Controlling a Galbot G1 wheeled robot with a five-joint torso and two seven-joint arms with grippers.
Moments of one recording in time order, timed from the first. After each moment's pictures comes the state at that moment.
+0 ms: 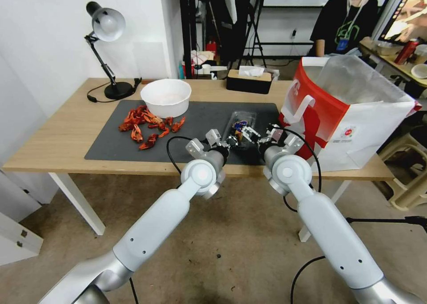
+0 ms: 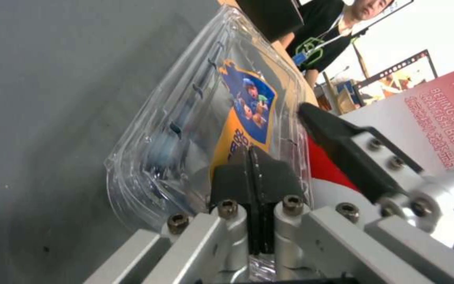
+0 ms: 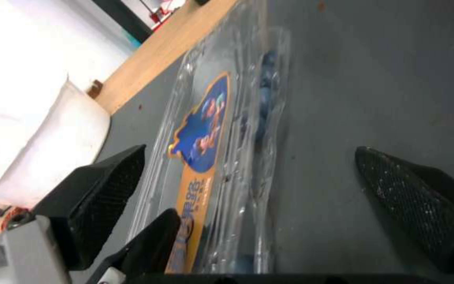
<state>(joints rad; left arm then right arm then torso) 0.63 -1.33 0.20 -1.59 -1.53 0.04 -0.50 -0.77 1.20 0.11 1.72 1.28 -0.27 0.63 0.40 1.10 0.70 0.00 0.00</state>
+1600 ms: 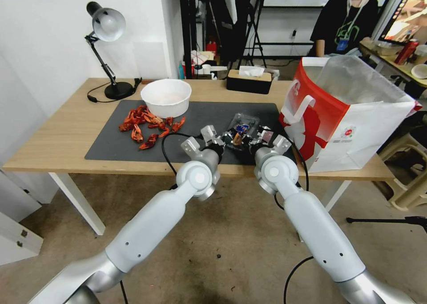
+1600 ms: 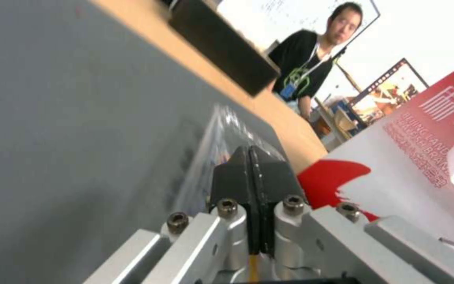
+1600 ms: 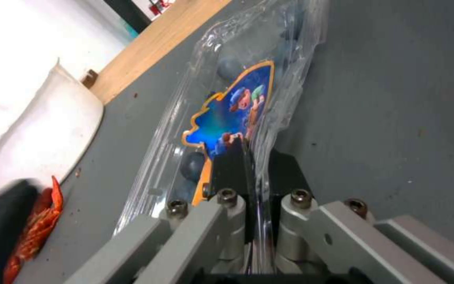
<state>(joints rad) 0.65 -1.25 0.20 -1.65 -1.27 -0.01 -0.42 -0.75 1.26 0.09 1.65 1.20 -0.27 0.59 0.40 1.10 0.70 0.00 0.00</state>
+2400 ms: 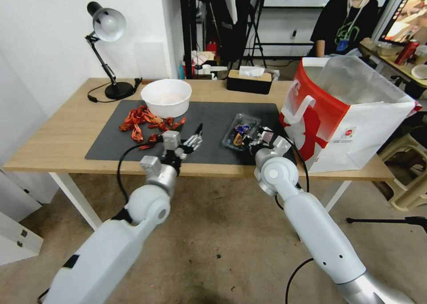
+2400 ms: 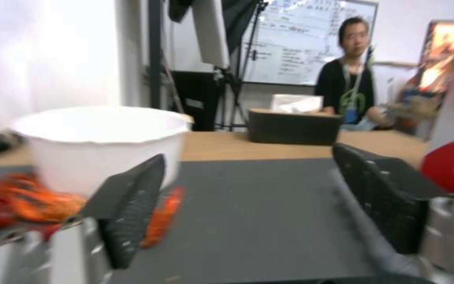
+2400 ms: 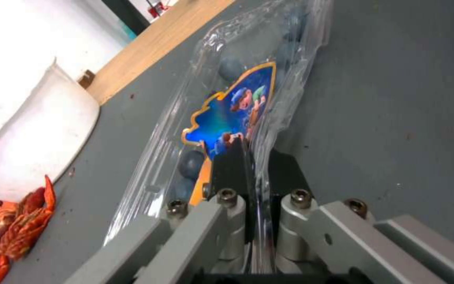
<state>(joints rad) 1.03 -1.03 -0.09 -1.91 -0.56 -0.02 -0.28 -0.76 1.26 0.09 1.64 1.17 -0.26 0.58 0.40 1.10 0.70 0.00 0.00</state>
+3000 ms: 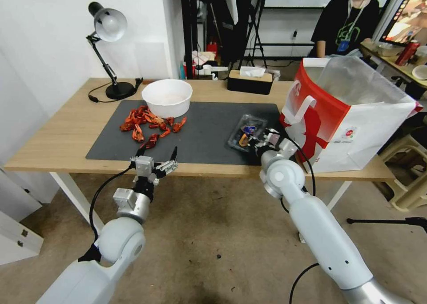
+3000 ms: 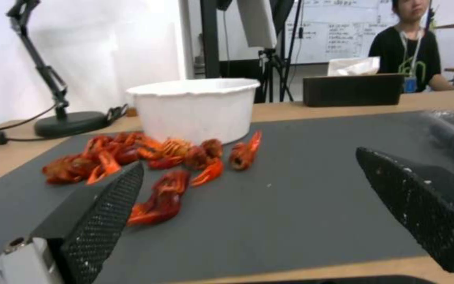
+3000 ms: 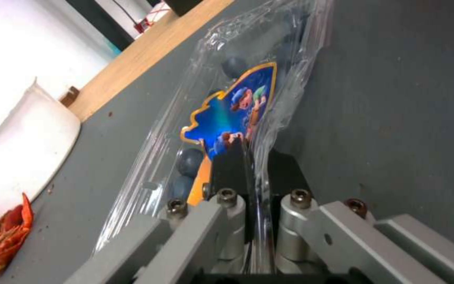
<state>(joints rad) 1.30 -1.01 -0.22 -1.97 -0.43 -0.11 -0.32 -0.81 1.23 0.14 1.67 1.16 -0.26 0.58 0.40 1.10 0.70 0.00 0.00</state>
